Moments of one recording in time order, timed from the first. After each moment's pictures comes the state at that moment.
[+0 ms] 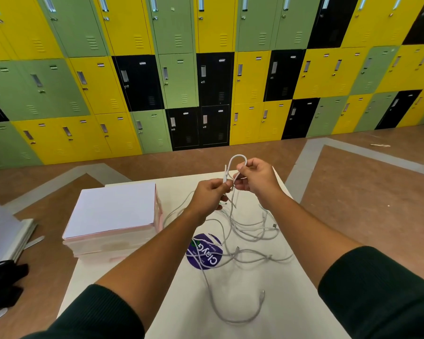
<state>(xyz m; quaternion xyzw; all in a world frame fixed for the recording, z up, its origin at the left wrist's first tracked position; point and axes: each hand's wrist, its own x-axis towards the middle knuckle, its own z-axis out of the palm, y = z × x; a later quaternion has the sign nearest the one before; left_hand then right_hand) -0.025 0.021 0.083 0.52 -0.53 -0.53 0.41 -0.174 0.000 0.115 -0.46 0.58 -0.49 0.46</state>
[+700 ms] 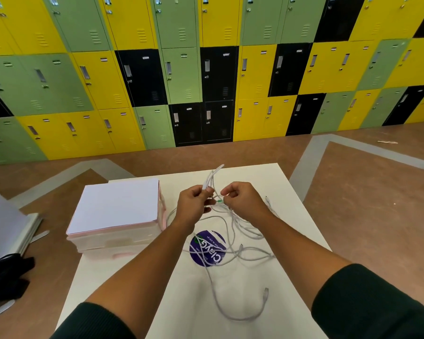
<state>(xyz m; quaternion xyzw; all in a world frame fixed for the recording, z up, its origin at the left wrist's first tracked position) 0.009 0.028 0.048 0.56 -0.42 -0.52 0.49 -0.146 0.023 0.068 -0.61 0.60 -0.33 0.40</state>
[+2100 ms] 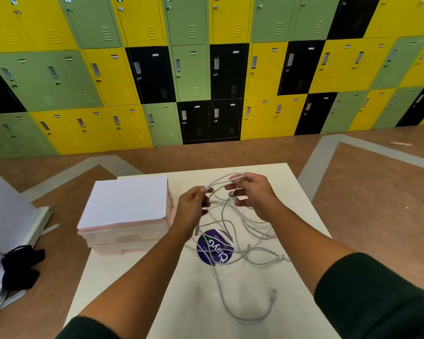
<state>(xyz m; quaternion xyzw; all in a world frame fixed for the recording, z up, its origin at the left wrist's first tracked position) 0.030 0.044 0.049 0.59 -0.44 -0.47 0.49 -0.143 0.006 0.080 -0.44 0.53 -0.43 0.59</state>
